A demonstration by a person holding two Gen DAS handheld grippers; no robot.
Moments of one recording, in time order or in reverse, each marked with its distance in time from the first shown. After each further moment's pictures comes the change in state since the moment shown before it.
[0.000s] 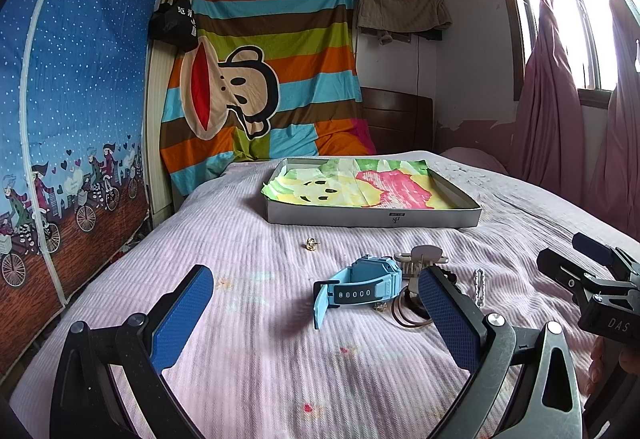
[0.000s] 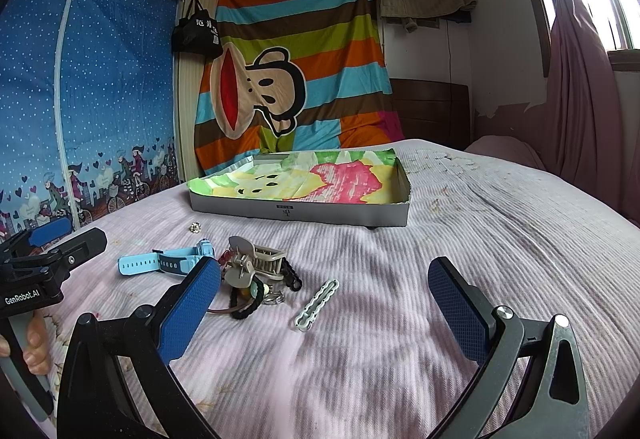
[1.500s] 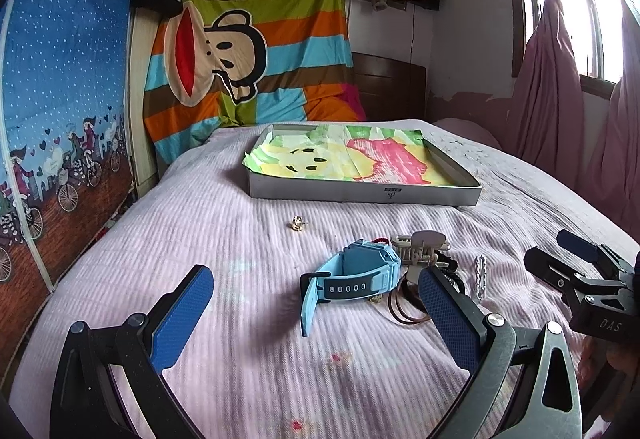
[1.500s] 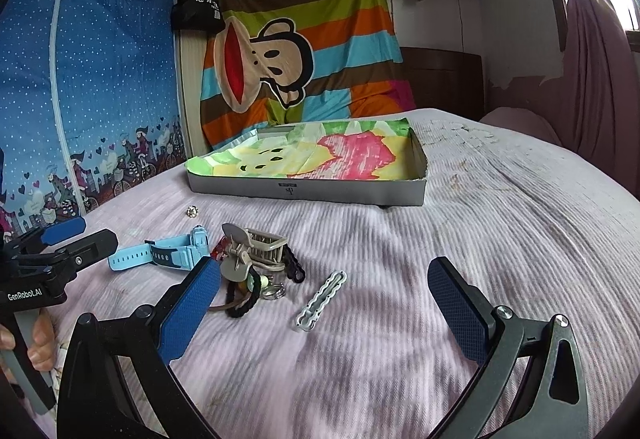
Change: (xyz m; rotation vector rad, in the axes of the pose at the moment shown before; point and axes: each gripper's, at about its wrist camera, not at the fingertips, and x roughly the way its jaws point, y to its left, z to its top) left arm 0.044 0.000 0.012 -0.014 0.161 -0.057; right arm 0.040 -0.005 0.005 0.022 0.134 0.051
